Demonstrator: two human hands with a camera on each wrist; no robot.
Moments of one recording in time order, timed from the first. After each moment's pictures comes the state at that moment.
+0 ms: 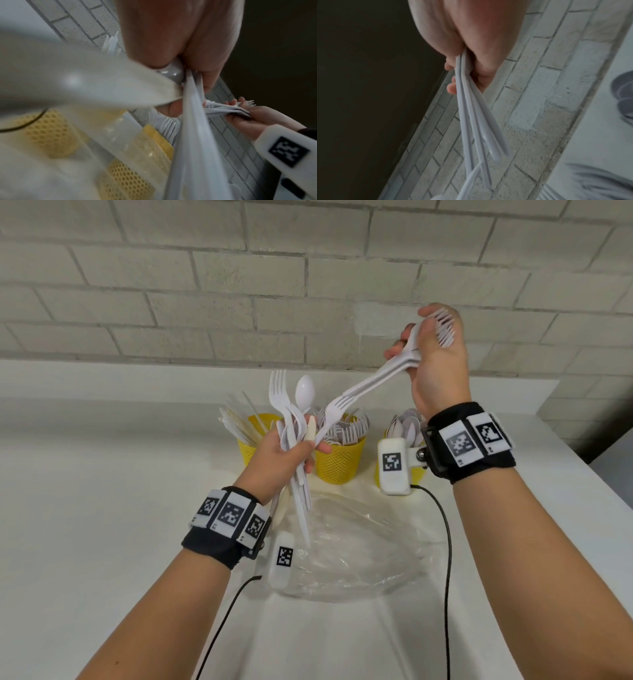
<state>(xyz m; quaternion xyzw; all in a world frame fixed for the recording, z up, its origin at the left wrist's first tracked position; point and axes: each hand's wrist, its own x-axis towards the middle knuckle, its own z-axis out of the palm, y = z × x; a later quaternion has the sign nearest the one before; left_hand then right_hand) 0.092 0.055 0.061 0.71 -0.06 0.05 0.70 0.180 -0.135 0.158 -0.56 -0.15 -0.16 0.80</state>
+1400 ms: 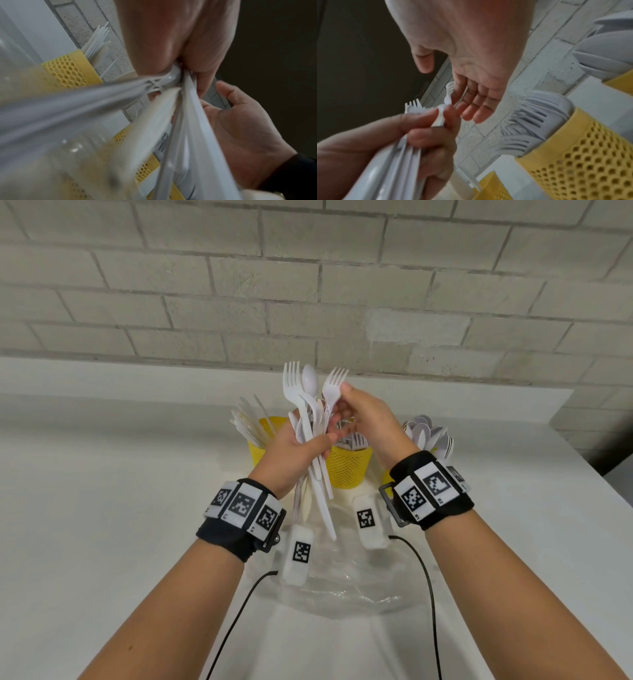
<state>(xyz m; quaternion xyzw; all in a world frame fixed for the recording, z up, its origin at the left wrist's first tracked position) 0.102 0.050 0.071 0.69 -0.08 0.08 0.72 0.150 -0.083 0.109 -0.72 -0.18 0.07 0.66</state>
